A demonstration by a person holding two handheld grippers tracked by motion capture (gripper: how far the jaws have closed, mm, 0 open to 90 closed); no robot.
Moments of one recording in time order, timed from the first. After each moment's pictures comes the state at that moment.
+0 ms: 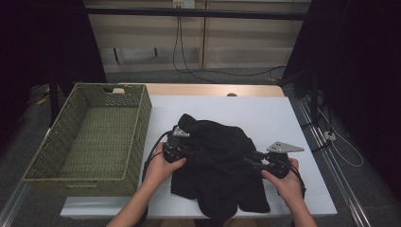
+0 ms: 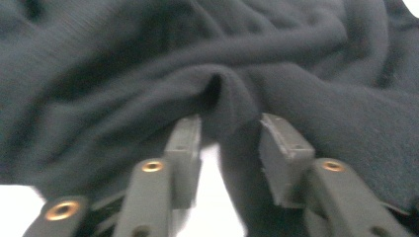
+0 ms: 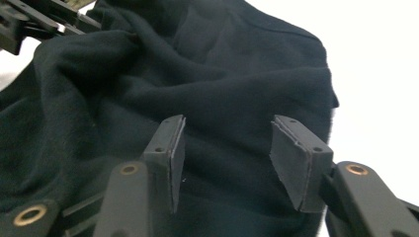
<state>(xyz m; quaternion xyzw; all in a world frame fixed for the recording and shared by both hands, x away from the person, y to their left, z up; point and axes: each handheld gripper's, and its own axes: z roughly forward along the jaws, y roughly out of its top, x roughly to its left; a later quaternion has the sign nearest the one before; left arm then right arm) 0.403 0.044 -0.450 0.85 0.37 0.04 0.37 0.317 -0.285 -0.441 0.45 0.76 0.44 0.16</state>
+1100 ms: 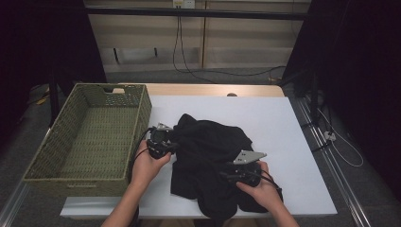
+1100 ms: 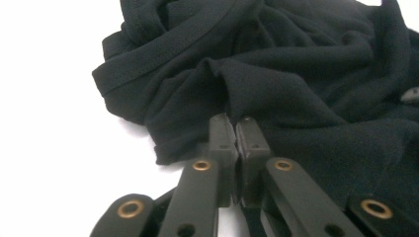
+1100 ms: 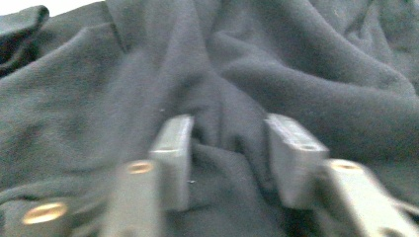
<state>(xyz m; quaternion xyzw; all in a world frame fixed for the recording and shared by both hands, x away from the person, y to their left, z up) 0.399 0.085 -0.415 0.83 0.42 0.08 0.37 0.315 -0.212 -0.459 0.34 0.84 0.39 0.13</state>
